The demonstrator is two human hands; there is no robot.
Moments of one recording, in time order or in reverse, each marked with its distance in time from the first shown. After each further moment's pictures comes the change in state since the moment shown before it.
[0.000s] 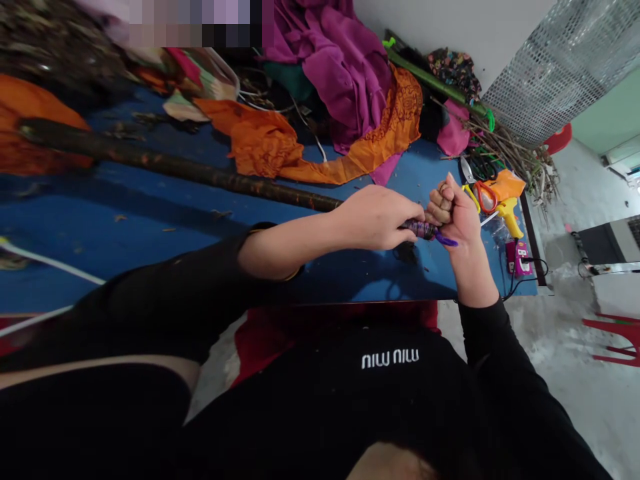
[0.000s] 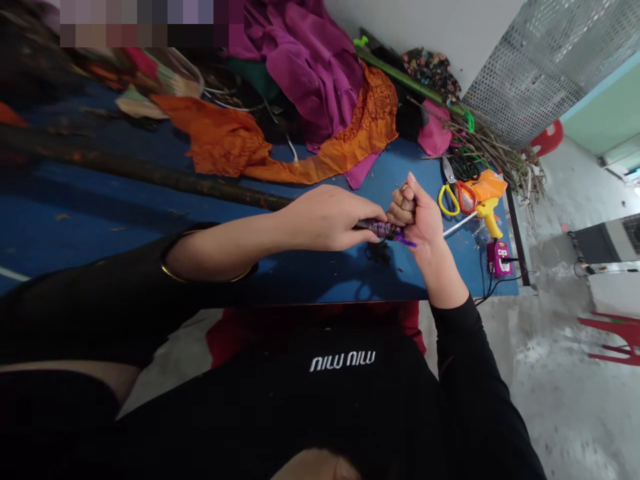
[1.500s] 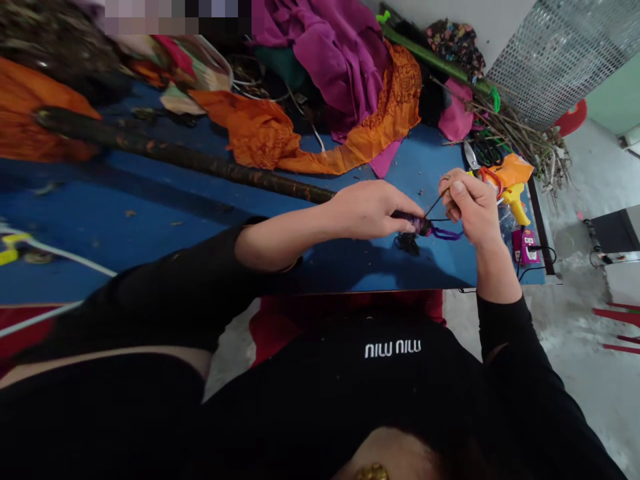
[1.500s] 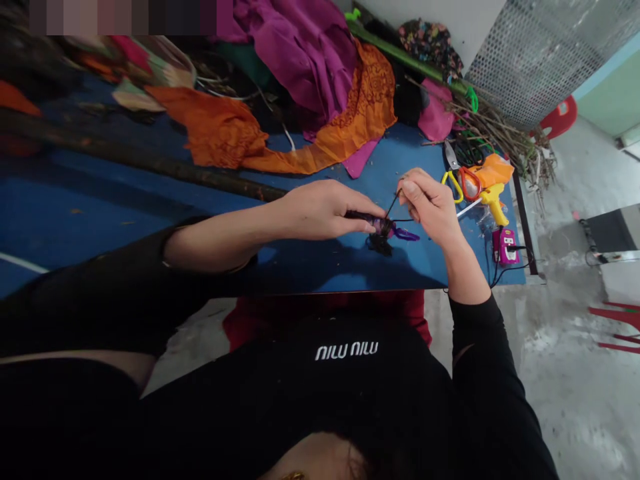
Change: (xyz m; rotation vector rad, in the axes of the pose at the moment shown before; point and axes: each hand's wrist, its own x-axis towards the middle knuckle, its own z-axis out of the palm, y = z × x) left_hand -0.004 -0.015 0.013 -0.375 -0.008 -0.019; right_hand -0.017 0.001 -0.038 -0.649 -0.160 -0.614
